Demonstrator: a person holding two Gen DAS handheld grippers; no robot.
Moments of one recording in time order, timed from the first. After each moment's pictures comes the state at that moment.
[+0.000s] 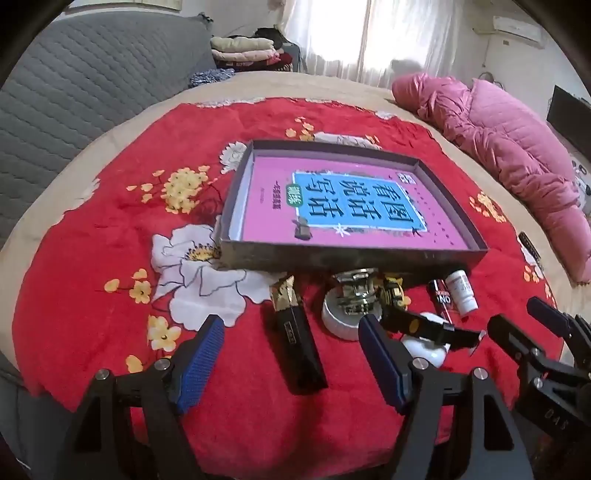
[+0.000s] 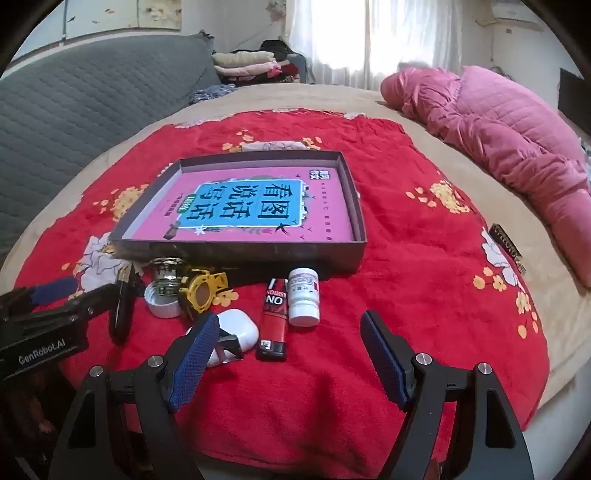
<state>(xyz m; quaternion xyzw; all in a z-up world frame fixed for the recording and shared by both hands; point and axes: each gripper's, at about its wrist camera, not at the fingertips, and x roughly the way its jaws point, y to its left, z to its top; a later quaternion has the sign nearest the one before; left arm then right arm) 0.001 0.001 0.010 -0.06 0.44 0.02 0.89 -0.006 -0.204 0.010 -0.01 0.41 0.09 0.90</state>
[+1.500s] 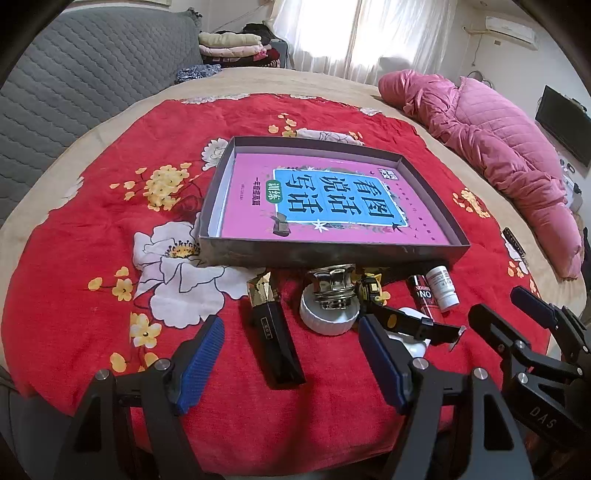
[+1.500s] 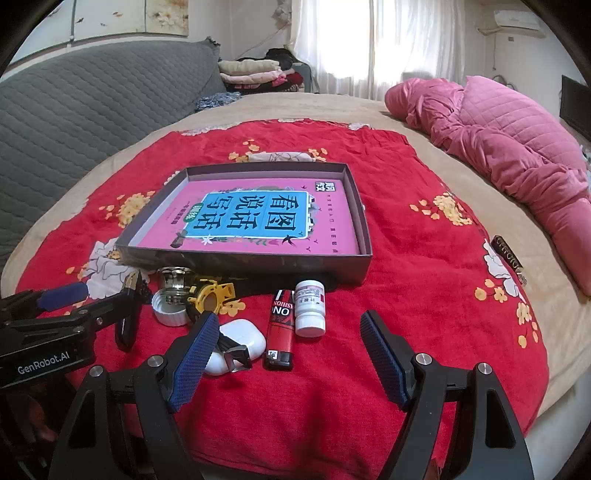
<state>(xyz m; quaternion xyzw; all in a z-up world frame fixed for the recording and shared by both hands) 0.000 -0.008 0.011 -0.07 0.45 -0.01 0.89 -0.004 -0.201 0.017 -0.01 0.40 0.10 0.91</state>
